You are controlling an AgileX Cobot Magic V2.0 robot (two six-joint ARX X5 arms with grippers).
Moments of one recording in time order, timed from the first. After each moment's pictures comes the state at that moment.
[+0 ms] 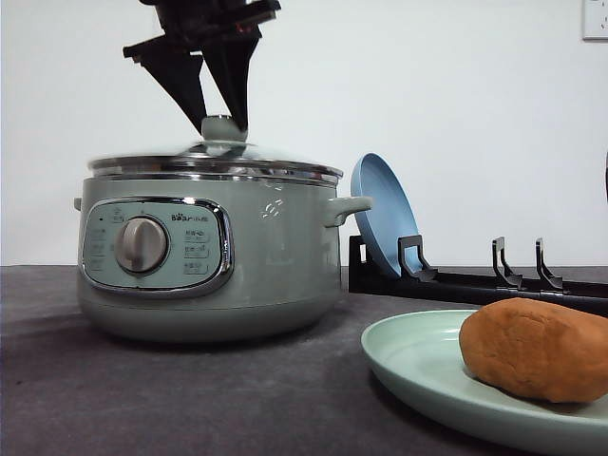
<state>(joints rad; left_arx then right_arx) -0.50 1.91 2.04 -1.22 0.02 0.01 0.63 0.56 1.27 -1.13 0.16 0.32</state>
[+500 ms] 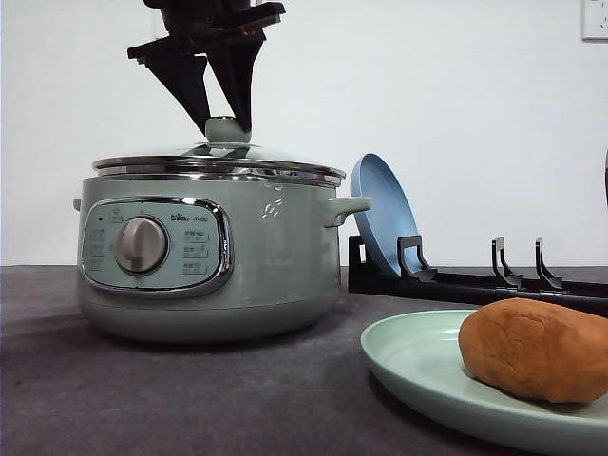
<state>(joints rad) -0.51 1.92 2.04 -1.22 0.00 0.01 0.63 0.56 1.27 -1.13 0.16 0.32</state>
